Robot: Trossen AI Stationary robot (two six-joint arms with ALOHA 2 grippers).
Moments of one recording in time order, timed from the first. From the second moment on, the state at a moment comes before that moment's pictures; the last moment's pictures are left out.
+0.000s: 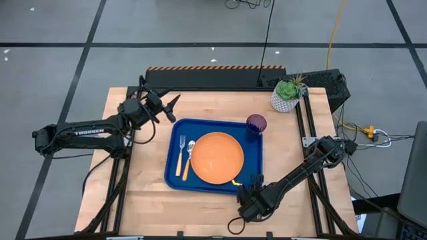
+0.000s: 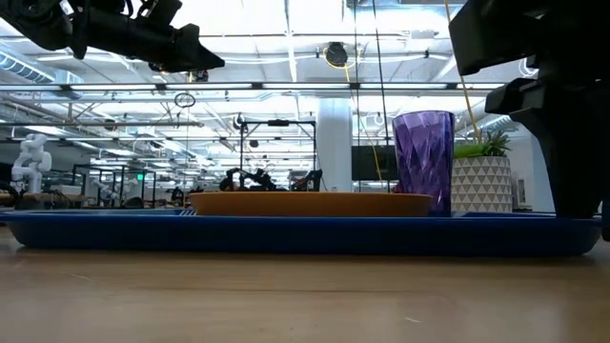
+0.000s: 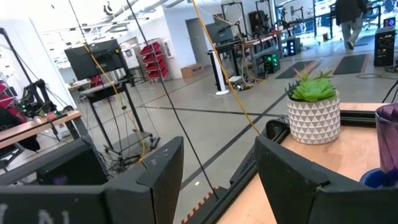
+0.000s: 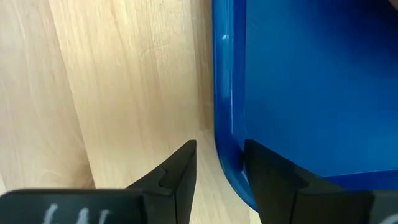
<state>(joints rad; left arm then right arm) 0.36 0.87 0.46 0.48 -0.34 0.28 0.64 1.94 1.34 -0.92 0.16 0.76</state>
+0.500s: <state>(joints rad) 0.36 0.87 0.46 0.48 -0.34 0.28 0.64 1.88 1.34 -0.85 0.26 0.78</state>
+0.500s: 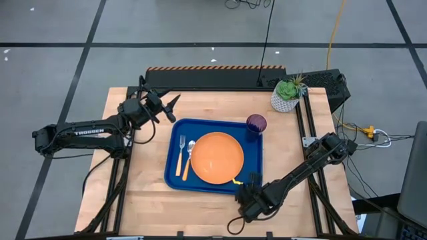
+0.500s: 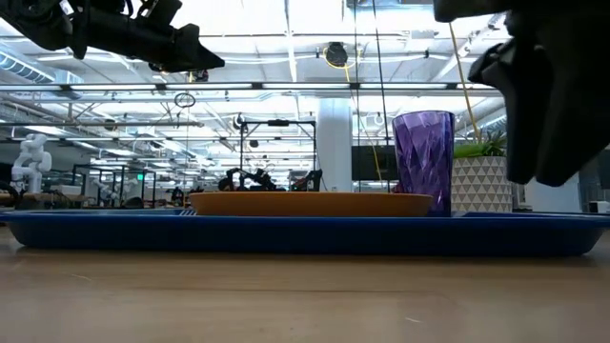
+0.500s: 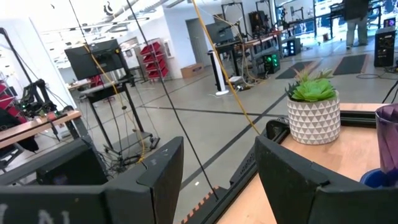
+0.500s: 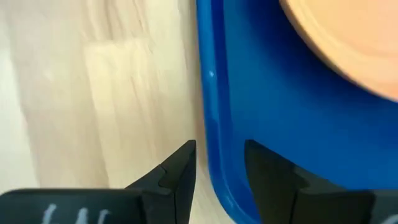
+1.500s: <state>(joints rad) 0.36 0.87 0.46 0.48 -0.34 0.28 0.64 1.89 1.27 -0.77 0.26 0.78</state>
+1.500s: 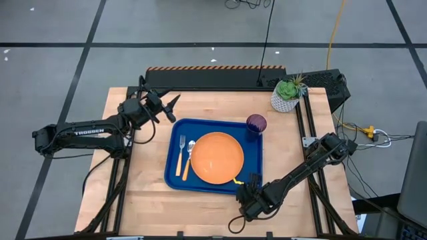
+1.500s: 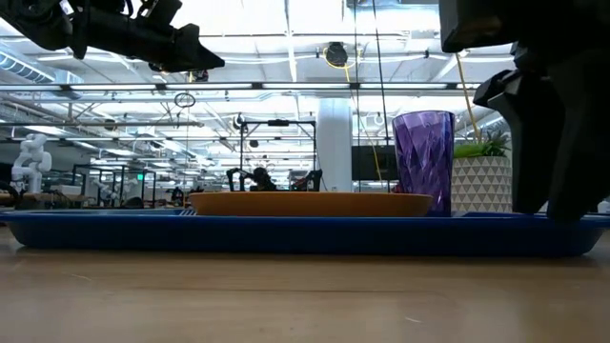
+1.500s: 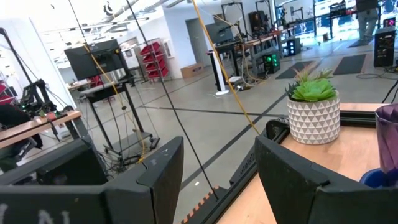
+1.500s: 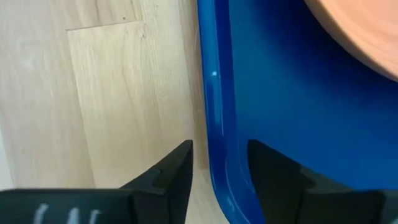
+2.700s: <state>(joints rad) 0.36 0.87 0.46 0.48 -0.34 0.29 0.64 1.89 1.25 -0.82 0.23 0.75</state>
